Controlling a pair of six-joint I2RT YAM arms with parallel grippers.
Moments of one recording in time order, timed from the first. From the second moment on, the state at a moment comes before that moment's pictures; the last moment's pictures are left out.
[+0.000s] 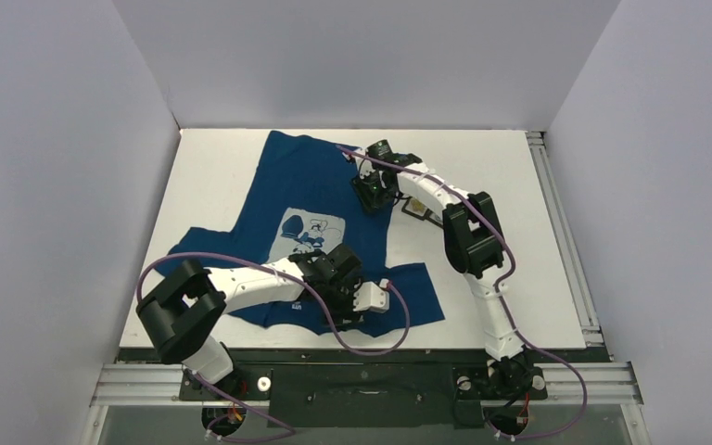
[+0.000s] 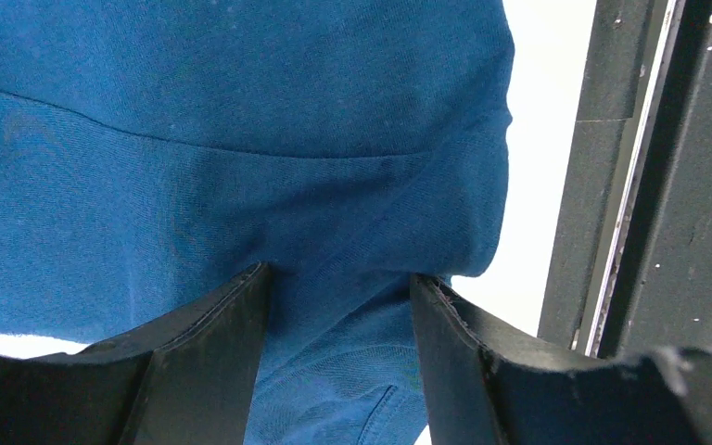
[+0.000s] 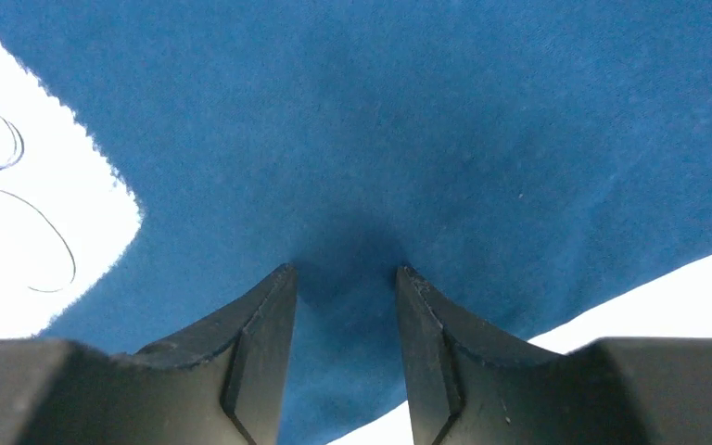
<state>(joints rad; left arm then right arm) -0.94 1.58 0.85 -0.47 0.28 0.61 0.50 2.34 1.94 -0.64 -0.18 -0.16</state>
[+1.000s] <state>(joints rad) -0.45 1.37 1.03 -0.68 0.63 0.53 0.45 2.22 1.93 -0.67 -0.27 -0.17</state>
